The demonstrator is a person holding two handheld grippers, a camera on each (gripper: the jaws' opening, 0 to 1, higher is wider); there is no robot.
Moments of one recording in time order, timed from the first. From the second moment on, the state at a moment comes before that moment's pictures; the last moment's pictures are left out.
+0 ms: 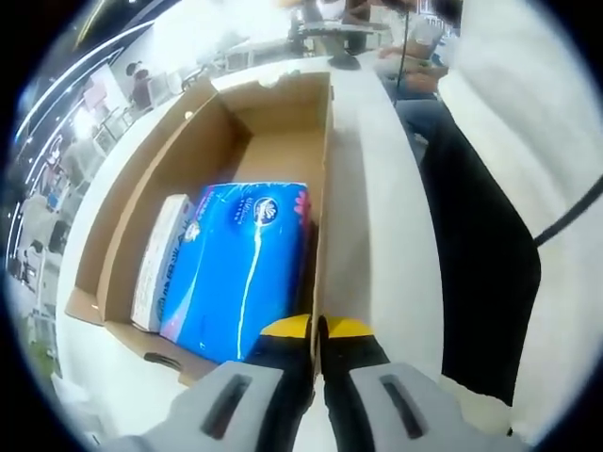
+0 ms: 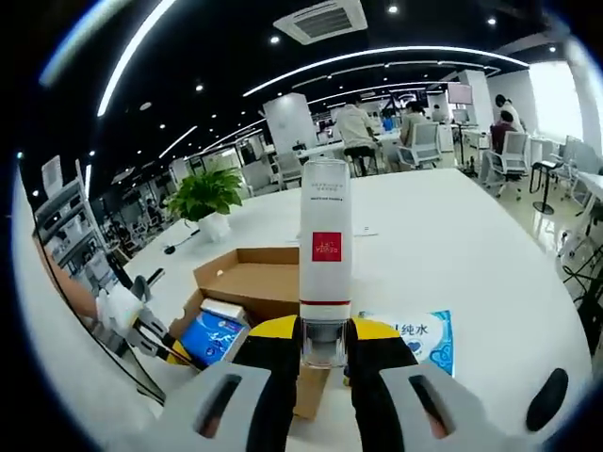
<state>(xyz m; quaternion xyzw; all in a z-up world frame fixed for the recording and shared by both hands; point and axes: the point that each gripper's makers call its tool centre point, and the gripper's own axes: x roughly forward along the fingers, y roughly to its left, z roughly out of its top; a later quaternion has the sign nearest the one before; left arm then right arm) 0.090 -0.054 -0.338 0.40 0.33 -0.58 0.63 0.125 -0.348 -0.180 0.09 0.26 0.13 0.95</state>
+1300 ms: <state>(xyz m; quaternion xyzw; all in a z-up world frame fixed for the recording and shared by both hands) 0.091 -0.055 -0.339 0.40 0.33 -0.58 0.63 0.122 -0.492 -0.143 0.01 0.23 -0.05 0.97</state>
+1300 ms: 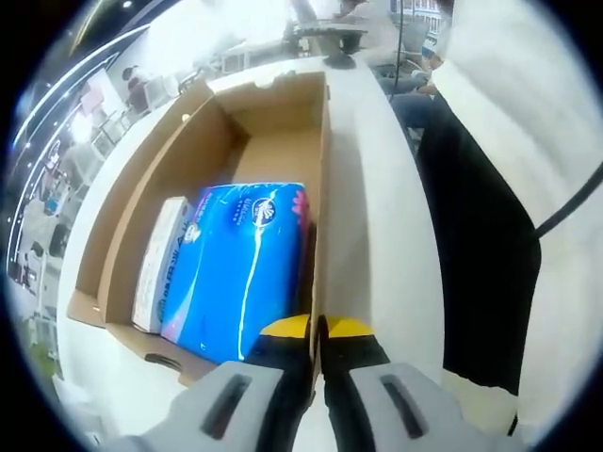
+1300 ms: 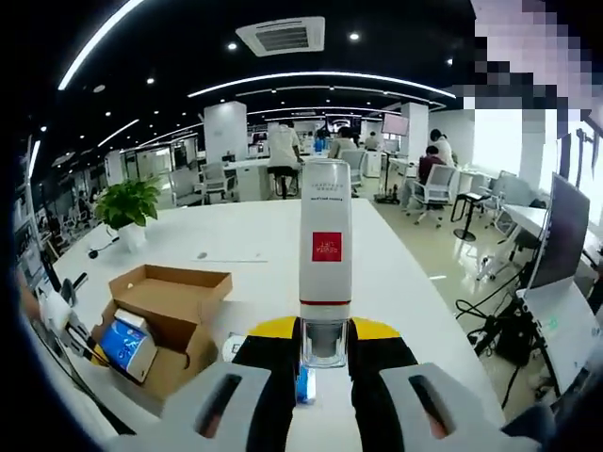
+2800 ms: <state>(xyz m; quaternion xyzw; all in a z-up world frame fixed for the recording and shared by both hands) 0.090 -0.057 -0.339 0.40 0.32 -0.59 0.62 0.138 -0.502 -0.316 0.03 0.46 0.02 0.89</state>
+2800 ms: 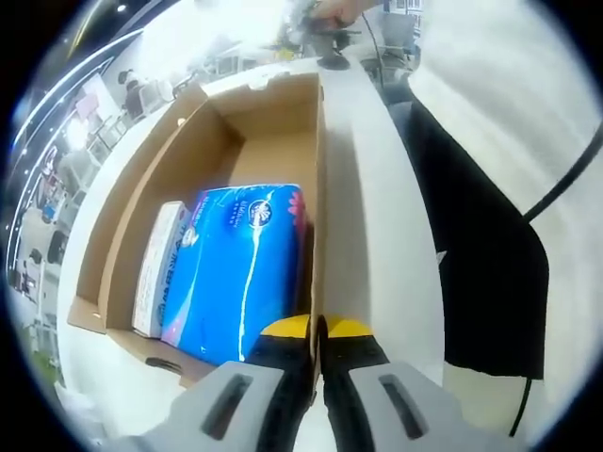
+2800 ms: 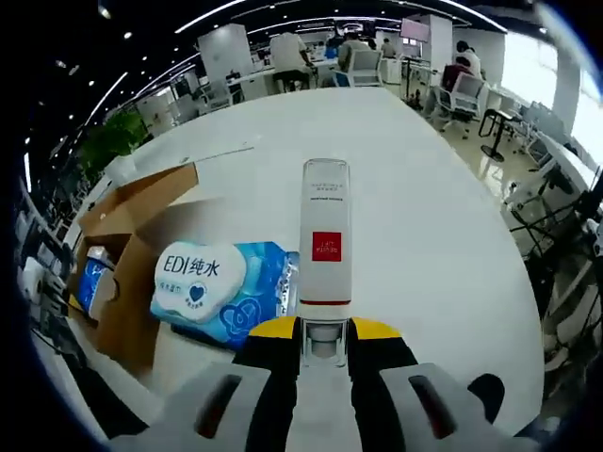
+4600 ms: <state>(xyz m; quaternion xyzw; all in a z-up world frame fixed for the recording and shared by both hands) 0.091 -0.057 -0.342 0.39 0.34 -0.57 0.64 0.137 -0.509 -0.359 -0.01 0.55 0.01 0.84</state>
